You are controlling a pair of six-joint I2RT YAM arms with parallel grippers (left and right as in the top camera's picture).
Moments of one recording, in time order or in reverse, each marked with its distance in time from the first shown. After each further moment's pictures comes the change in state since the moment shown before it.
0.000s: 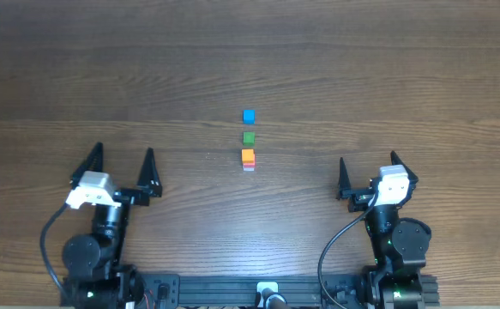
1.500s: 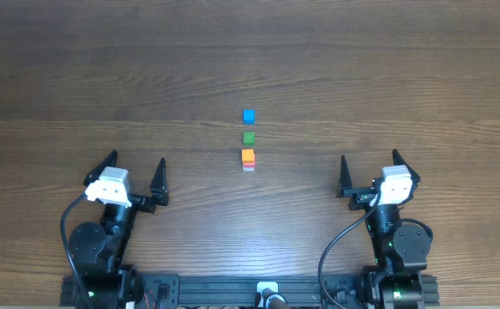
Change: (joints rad) left arm 0.000 -0.002 -0.006 -0.182 0.042 0.090; right arm 0.000 0.000 -0.001 0.050 0.003 0.022
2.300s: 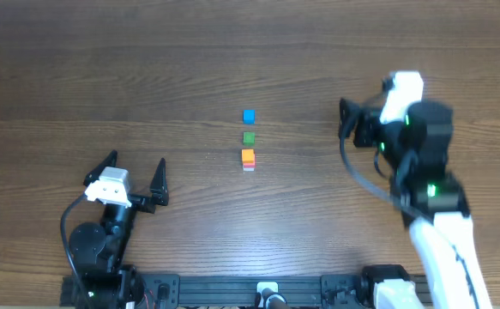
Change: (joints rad) left arm 0.000 -0.002 0.000 -0.001 0.000 0.000; right arm 0.010 1.028 0.861 -0.399 -0.061 0.164
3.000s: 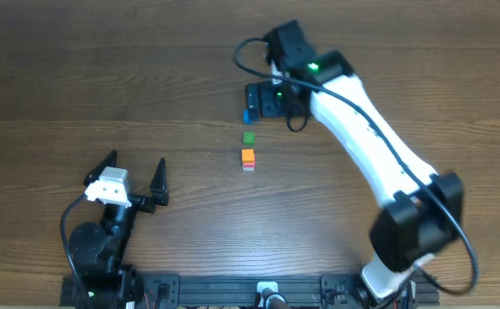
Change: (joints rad) left arm 0.000 0.000 0.000 0.000 0.000 0.000; right arm 0.442 0.812 0.777 -0.638 0.038 0.234
